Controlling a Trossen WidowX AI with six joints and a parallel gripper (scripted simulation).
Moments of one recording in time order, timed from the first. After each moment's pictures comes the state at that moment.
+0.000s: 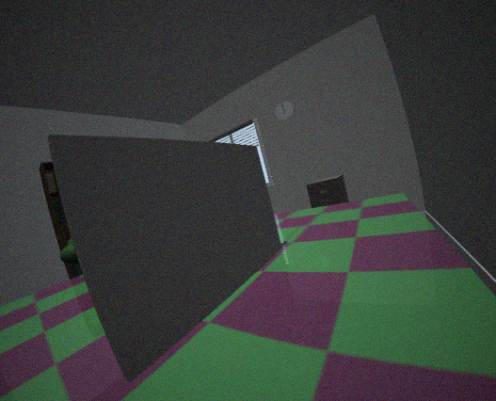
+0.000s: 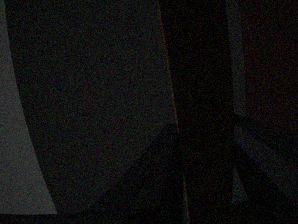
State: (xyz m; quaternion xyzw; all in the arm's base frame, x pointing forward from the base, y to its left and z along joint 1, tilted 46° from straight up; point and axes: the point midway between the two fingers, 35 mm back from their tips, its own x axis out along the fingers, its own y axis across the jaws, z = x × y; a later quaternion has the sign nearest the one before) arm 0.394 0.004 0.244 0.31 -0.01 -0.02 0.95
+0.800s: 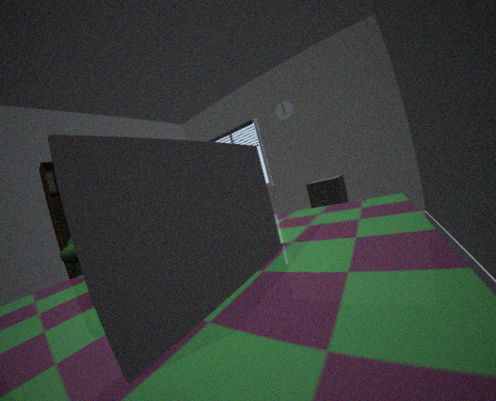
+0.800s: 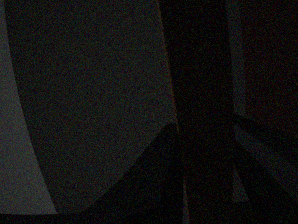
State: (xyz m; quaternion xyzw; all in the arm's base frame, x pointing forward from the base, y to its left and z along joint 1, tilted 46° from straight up) arm 0.394 0.003 0.245 0.31 -0.01 -0.02 0.95
